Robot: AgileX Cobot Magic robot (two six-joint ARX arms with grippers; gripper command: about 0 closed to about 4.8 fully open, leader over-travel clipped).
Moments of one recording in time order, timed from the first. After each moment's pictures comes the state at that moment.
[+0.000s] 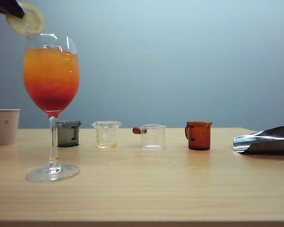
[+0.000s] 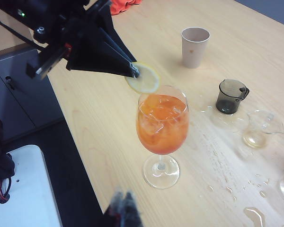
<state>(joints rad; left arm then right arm) -0.13 0.88 0.93 -0.67 0.58 0.41 1.01 1.01 1.12 -0.48 -0.06 0.00</state>
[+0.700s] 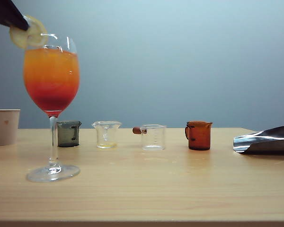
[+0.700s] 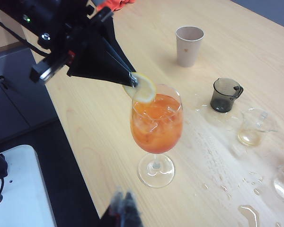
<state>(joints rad) -0.13 0.94 0.93 -0.68 0.60 0.41 1.01 1.01 1.12 -0.48 -0.05 0.00</state>
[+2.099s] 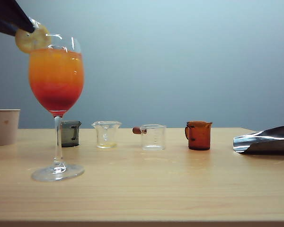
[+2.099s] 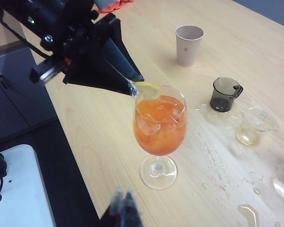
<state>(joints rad) -0.13 0.96 0.93 -0.68 0.65 0.41 1.01 1.01 1.12 -0.48 -0.05 0.00</state>
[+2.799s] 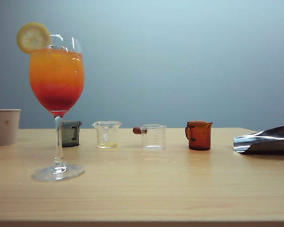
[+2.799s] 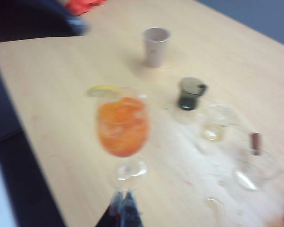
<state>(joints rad) -0.13 0.77 0.93 -0.49 0.64 0.23 0.95 1.00 1.12 -0.48 0.03 -0.01</state>
